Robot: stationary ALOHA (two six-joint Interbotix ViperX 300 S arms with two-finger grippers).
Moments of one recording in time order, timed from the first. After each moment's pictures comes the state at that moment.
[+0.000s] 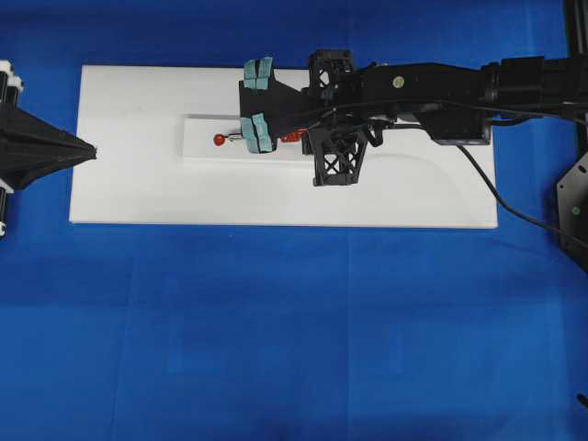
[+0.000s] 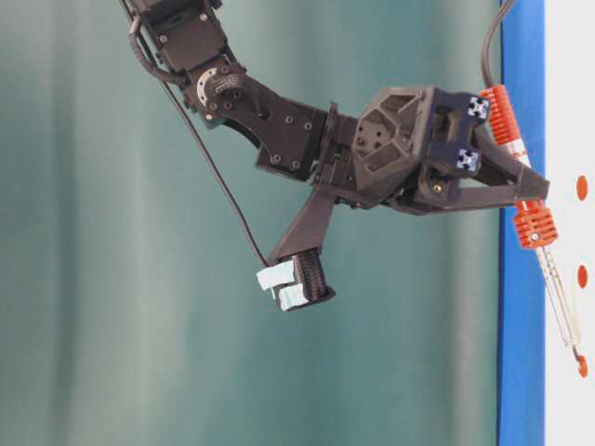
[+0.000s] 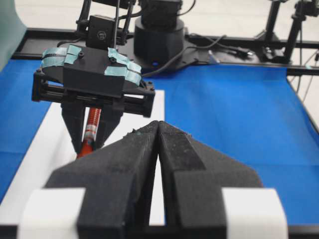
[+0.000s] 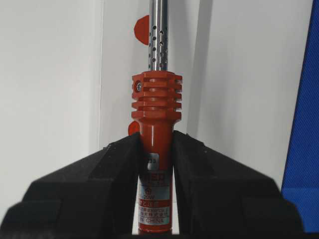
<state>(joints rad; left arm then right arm) 0.00 -1.01 1.21 0.00 -0.26 -0.03 -0.17 0.20 0.27 -0.17 0.73 0.04</state>
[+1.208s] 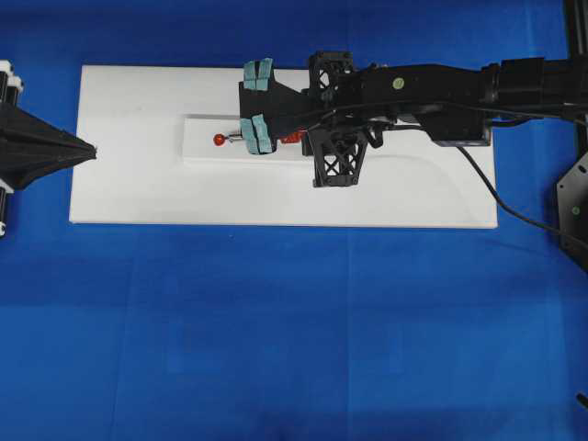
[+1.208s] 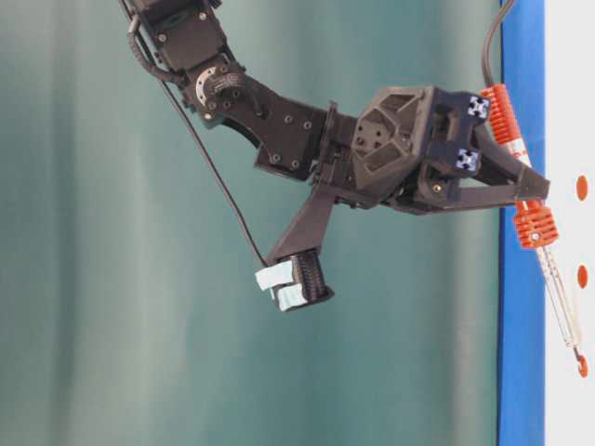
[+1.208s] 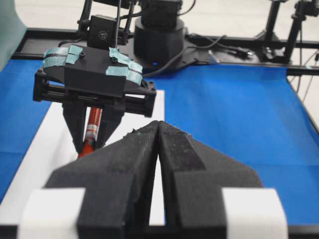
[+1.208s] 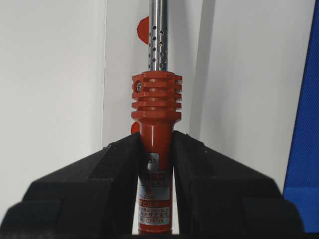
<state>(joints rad) -0.01 -1.01 1.21 0.00 -0.26 -0.03 -0.16 0.19 0.27 -0.17 0.73 0.04</state>
